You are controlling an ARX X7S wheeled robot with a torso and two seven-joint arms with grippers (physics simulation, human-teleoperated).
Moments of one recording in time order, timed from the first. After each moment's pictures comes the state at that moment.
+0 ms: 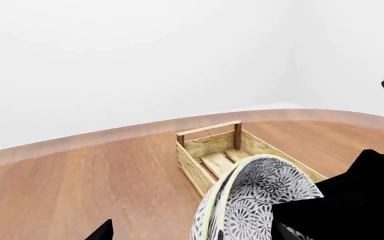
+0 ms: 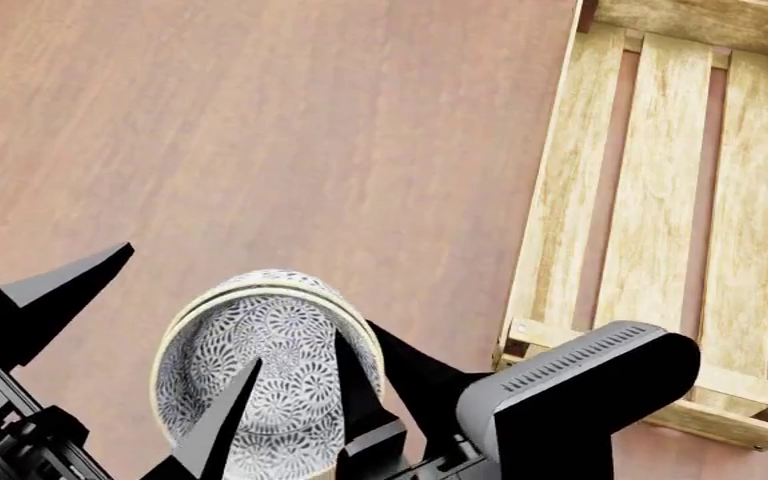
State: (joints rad) left arm -0.36 -0.60 0.40 0.69 -0.50 -0.33 -0.01; right arm 0.48 0.75 -0.52 -0.75 1.09 0.41 0.47
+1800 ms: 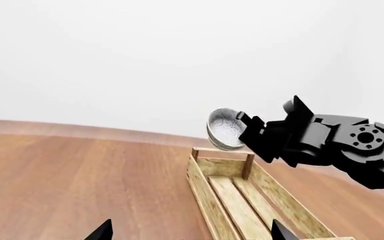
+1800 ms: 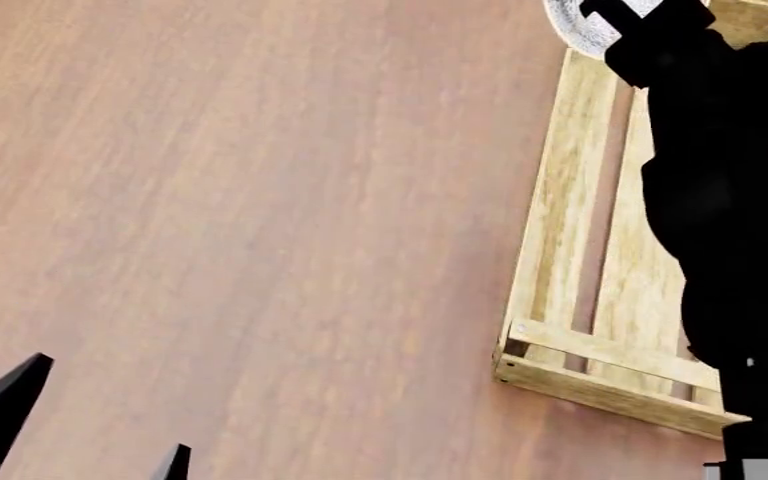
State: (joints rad) left arm 0.06 -0.52 0.35 0.70 -0.43 0.06 -0.09; right arm 1.23 0.35 -0.30 0.69 1.14 0.27 0.39
